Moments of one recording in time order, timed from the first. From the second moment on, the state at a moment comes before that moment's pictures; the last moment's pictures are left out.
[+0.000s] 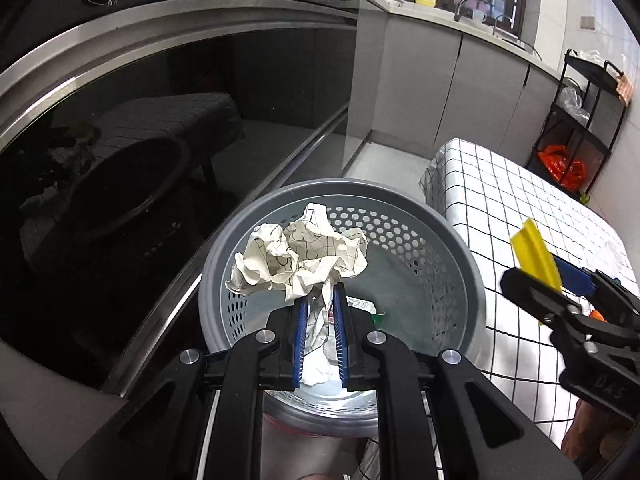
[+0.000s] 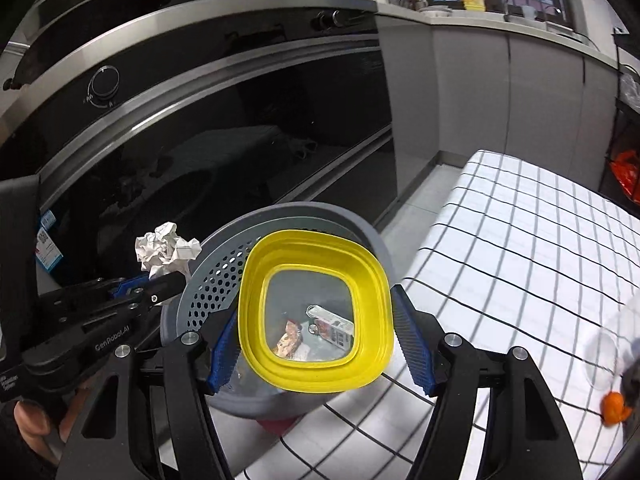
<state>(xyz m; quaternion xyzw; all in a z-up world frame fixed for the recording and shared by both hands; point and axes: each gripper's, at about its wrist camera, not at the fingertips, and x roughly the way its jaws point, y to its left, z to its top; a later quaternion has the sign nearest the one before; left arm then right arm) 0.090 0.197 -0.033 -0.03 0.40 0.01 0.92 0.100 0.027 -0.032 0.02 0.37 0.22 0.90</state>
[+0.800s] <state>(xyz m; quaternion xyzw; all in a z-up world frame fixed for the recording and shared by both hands) 0.096 0.218 -0.035 -0.07 0.41 0.04 0.91 0.118 0.036 -0.042 0.03 0.39 0.24 0.89</state>
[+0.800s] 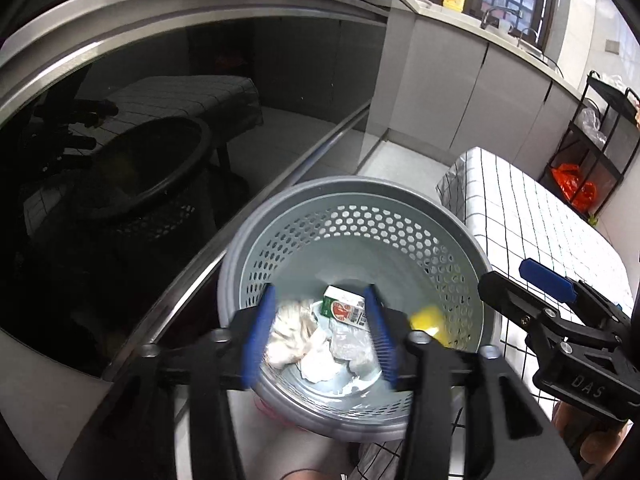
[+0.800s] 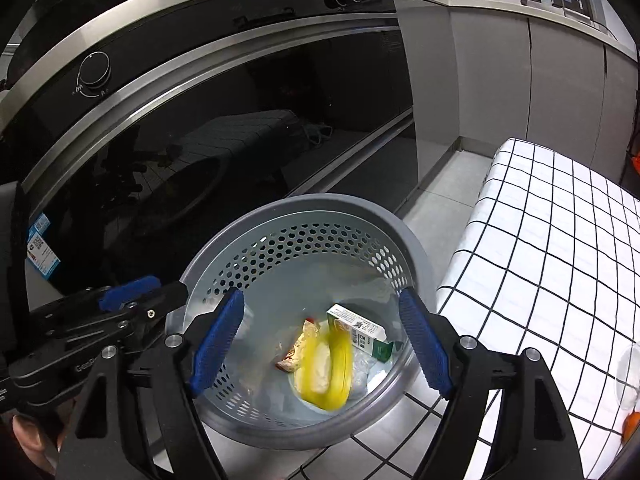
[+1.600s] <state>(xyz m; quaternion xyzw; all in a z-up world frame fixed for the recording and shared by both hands) 0.086 0.207 -0.027 -0.06 0.39 0.03 0.92 0.069 -0.004 -0.037 0.04 0.37 0.17 0.91</state>
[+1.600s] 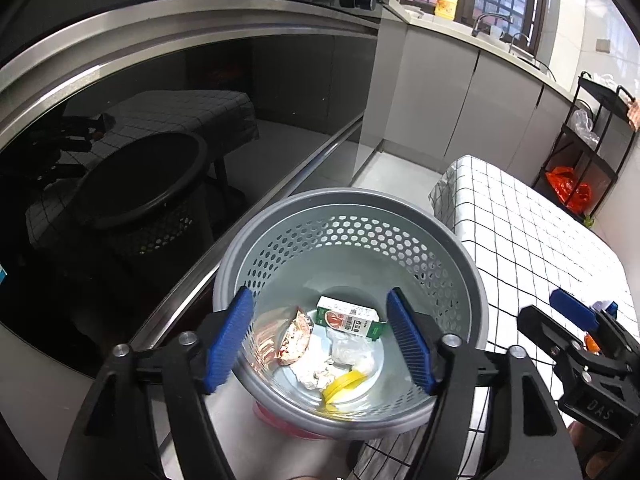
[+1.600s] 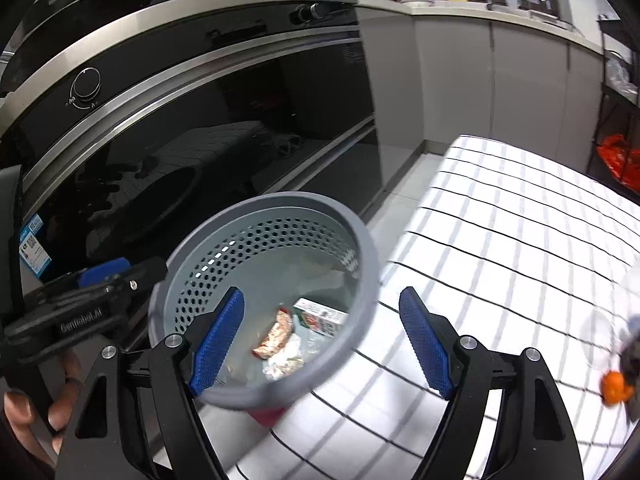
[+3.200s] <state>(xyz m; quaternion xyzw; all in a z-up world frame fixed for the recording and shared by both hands) 0.086 -0.074 -0.030 0.03 0.34 -0.14 0.93 0.025 -0.287 -0.059 0.05 0.35 -0.07 0.93</state>
